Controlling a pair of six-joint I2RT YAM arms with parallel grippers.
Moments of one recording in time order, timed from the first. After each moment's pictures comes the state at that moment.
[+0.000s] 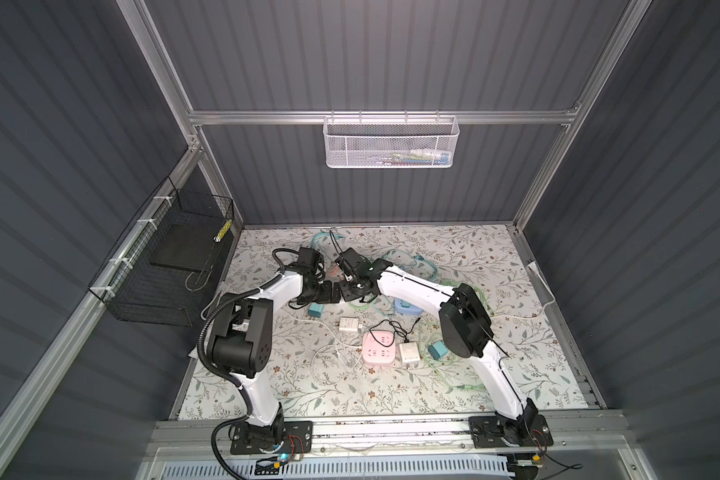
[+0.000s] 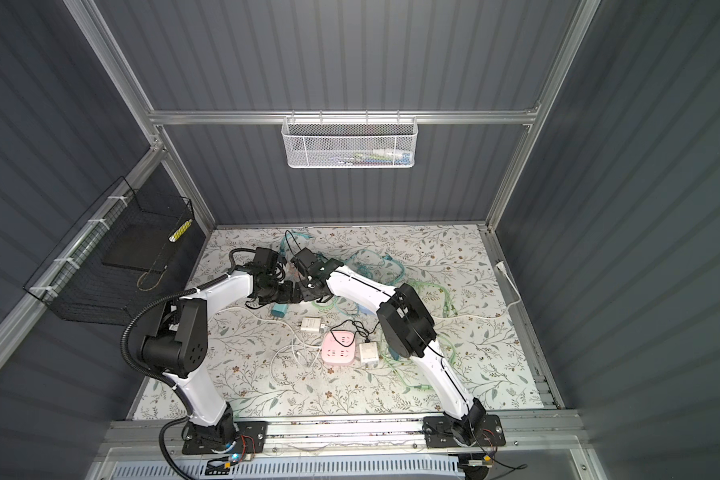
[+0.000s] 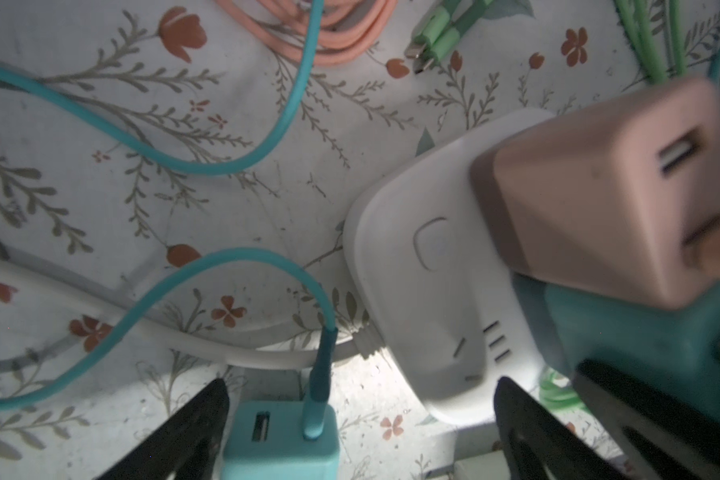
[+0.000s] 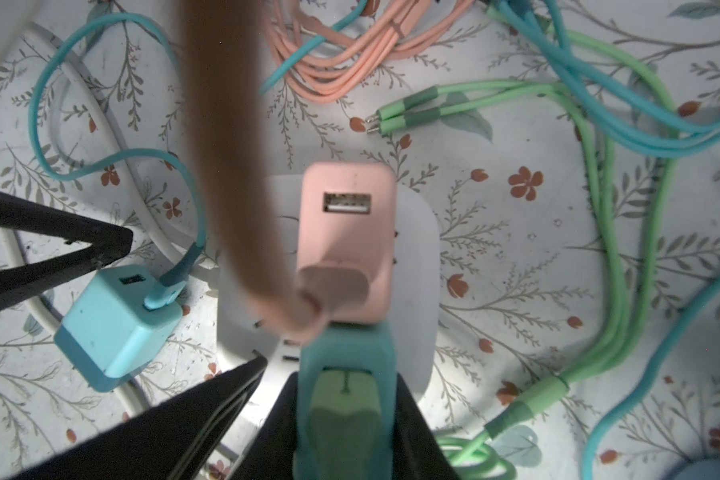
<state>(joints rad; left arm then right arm) -0.25 1.81 1.19 -0.55 0.17 -0.17 0.85 2.35 2.02 -0.70 0.10 0.37</state>
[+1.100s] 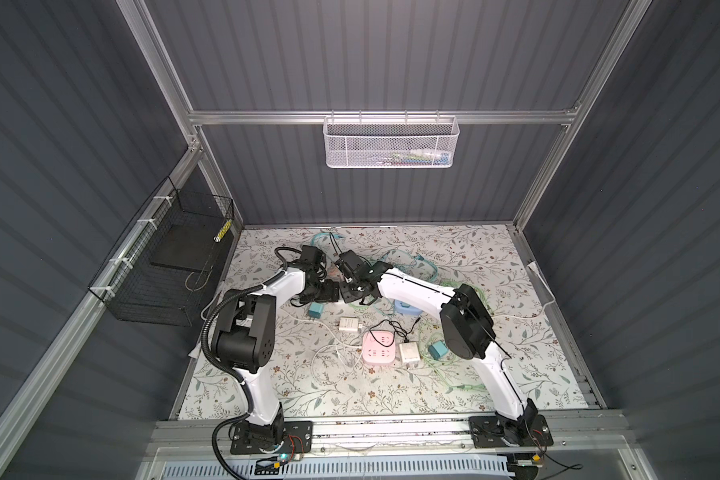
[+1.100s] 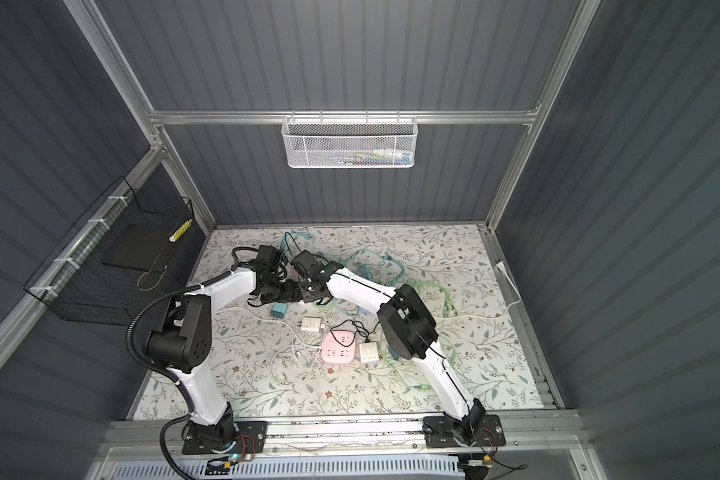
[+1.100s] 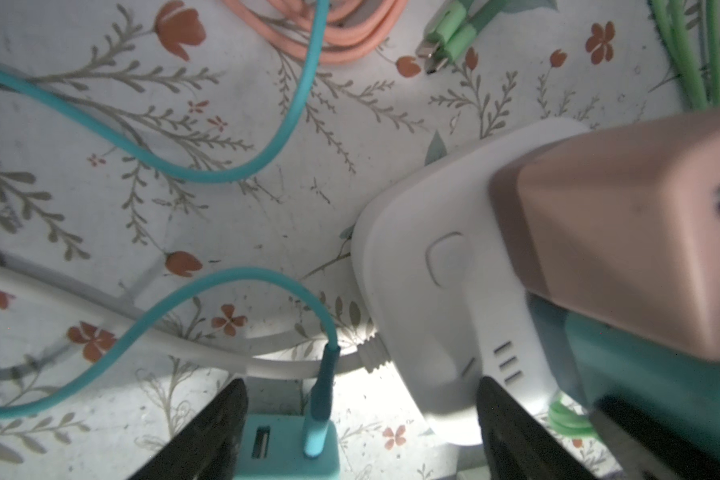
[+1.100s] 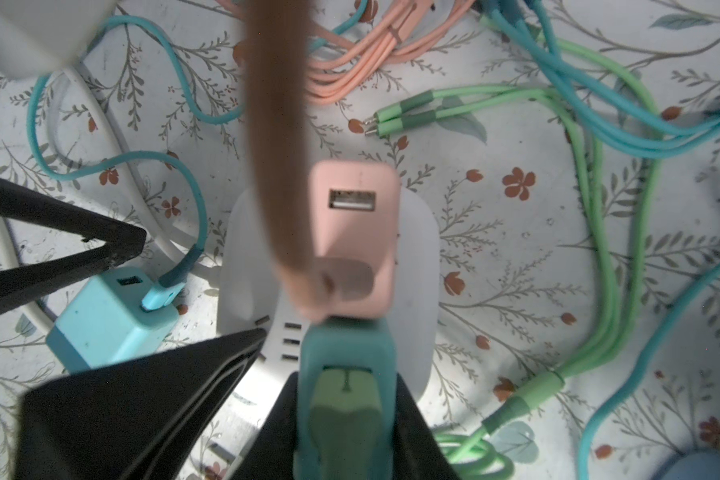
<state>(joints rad) -0.26 1.86 1.24 -0.60 0.15 -0.18 0.87 2.32 1.97 -0.66 0.13 0.36</state>
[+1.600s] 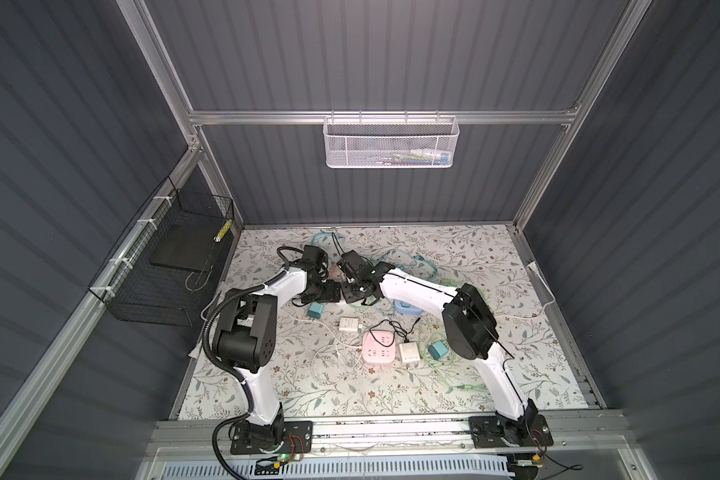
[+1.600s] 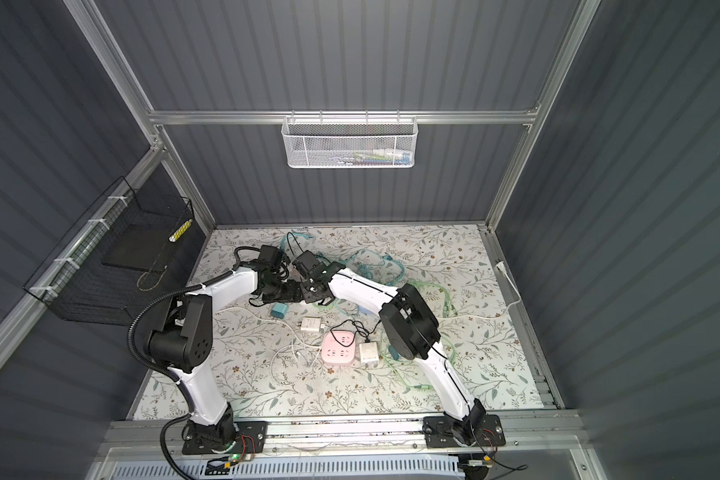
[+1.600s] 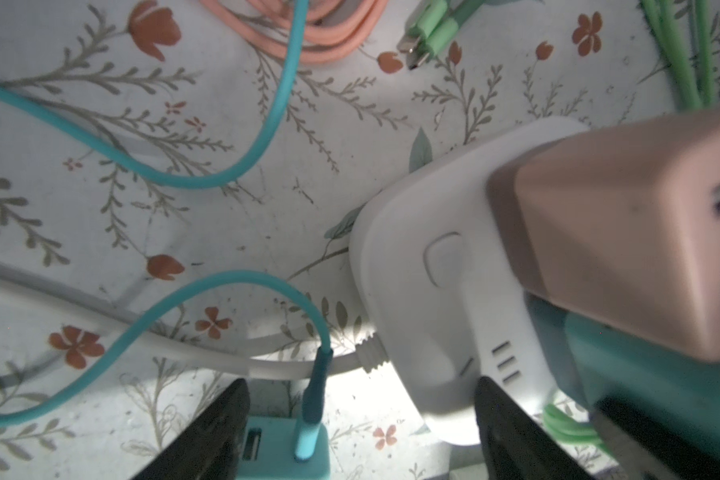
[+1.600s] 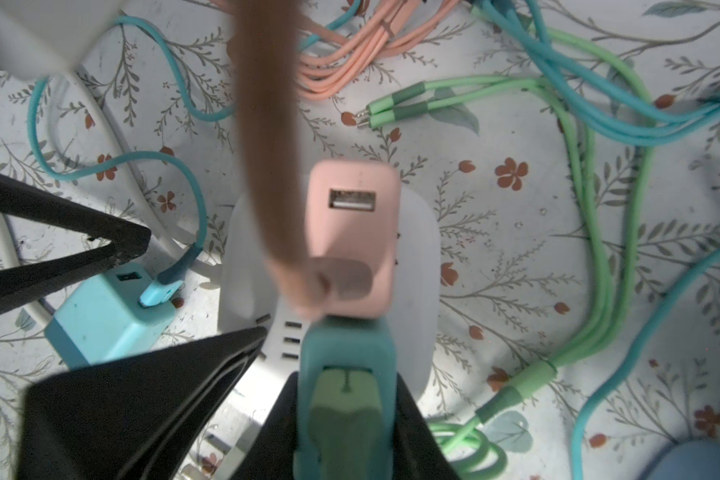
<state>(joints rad) -0.26 1.86 1.25 -0.60 0.15 -0.17 0.86 2.30 1.93 -0.64 0.12 0.37</state>
